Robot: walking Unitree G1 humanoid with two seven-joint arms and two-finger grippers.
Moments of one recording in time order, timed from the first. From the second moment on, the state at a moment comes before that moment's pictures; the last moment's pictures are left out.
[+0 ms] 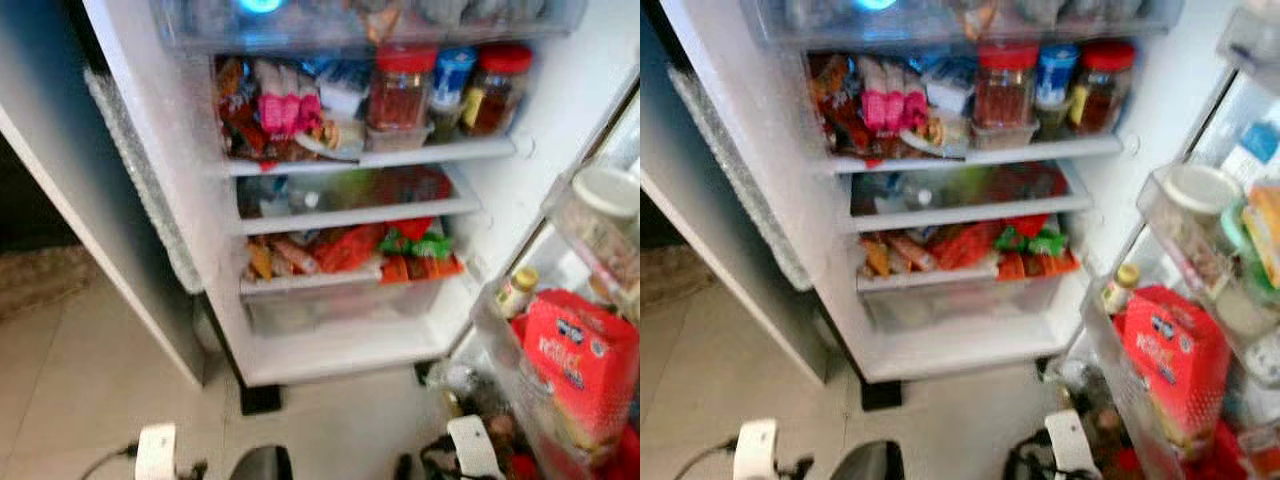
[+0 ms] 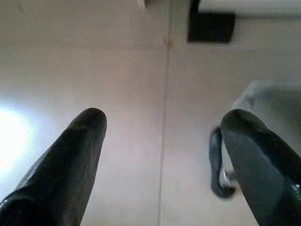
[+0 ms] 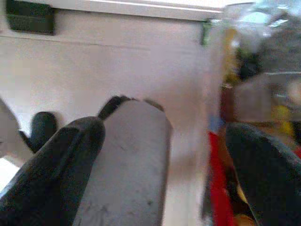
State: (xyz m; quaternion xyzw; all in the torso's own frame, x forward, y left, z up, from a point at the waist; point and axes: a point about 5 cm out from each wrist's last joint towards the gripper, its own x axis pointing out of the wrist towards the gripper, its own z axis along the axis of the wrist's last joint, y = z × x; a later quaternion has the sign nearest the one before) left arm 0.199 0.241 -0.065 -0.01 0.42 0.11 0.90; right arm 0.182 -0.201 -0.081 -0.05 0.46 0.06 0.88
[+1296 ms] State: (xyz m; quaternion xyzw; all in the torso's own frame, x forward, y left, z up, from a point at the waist) left arm 0.192 0.237 -0.070 -0.01 0.43 0.12 0.89; right arm 0.184 -0.202 -0.080 -0.04 0.46 0.06 0.89
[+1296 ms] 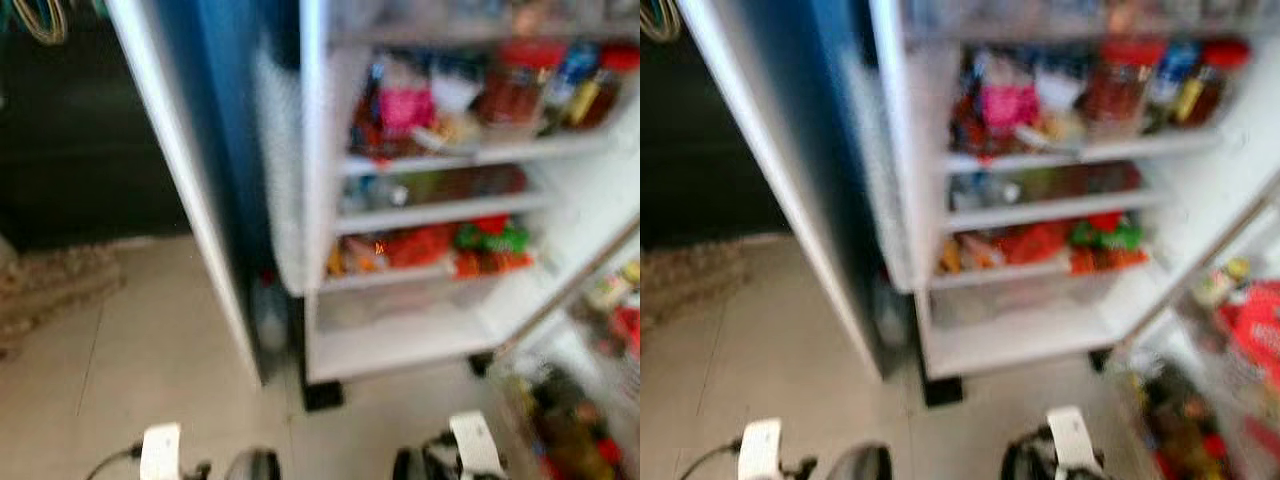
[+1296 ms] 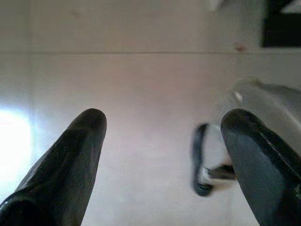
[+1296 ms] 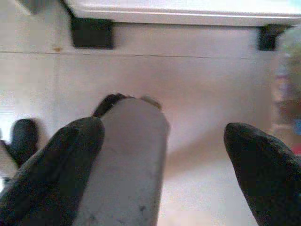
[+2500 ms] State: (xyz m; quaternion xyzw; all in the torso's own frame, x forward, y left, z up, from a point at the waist) left arm 0.199 0.232 -0.067 0.00 0.42 0.10 0.90; right arm 0.168 -0.204 -0.087 -0.03 0.49 0.05 0.87
